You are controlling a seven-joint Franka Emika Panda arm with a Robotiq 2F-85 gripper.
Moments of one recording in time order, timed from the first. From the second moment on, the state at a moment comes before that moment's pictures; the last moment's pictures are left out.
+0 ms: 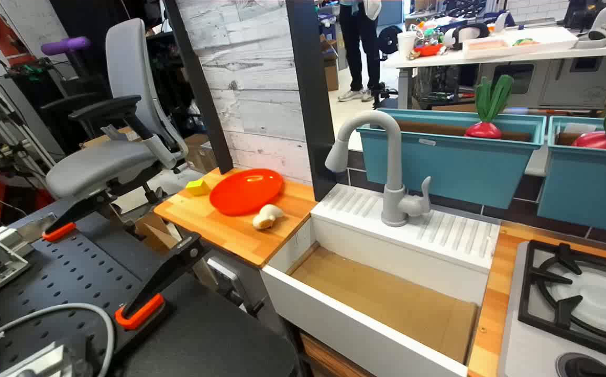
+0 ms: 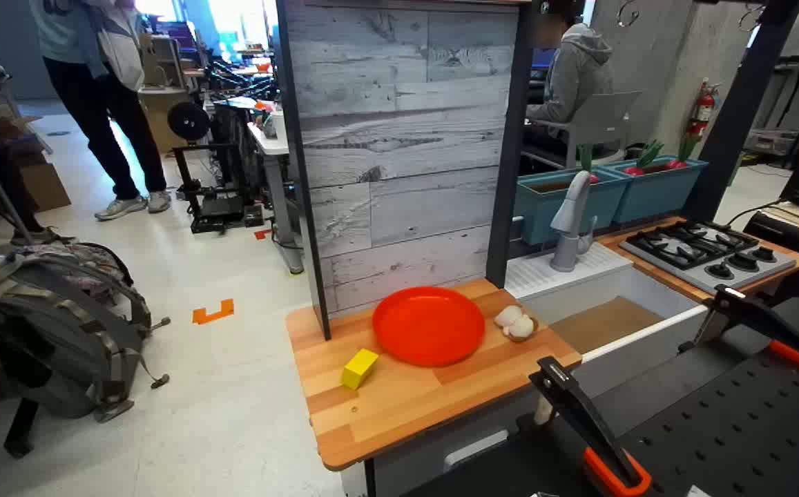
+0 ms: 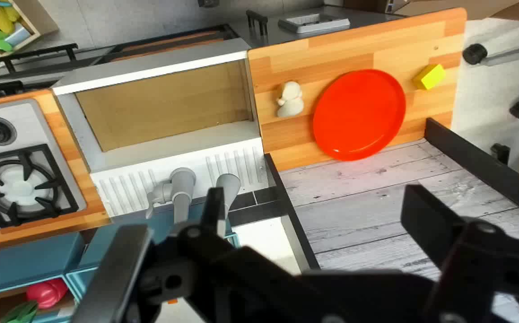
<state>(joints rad) -0.03 -0.35 -0.25 -2.52 0.11 2.31 -0.22</state>
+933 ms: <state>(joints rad) -0.03 -0.12 -0.14 -2.56 0.11 2.55 -0.12</state>
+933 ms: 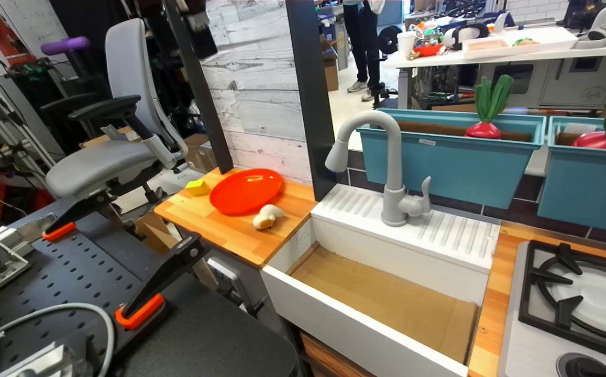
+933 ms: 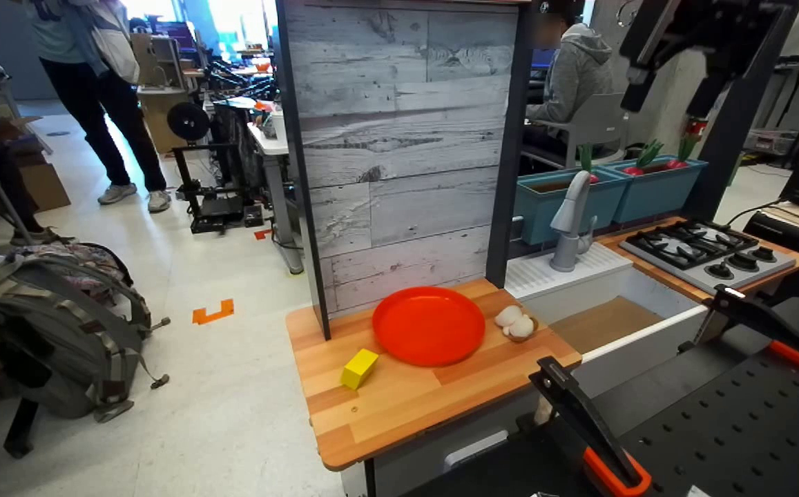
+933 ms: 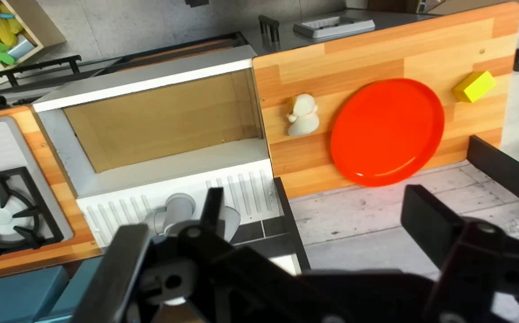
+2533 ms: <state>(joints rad) 0.09 0.79 -0.10 -2.19 0.07 3.01 0.11</state>
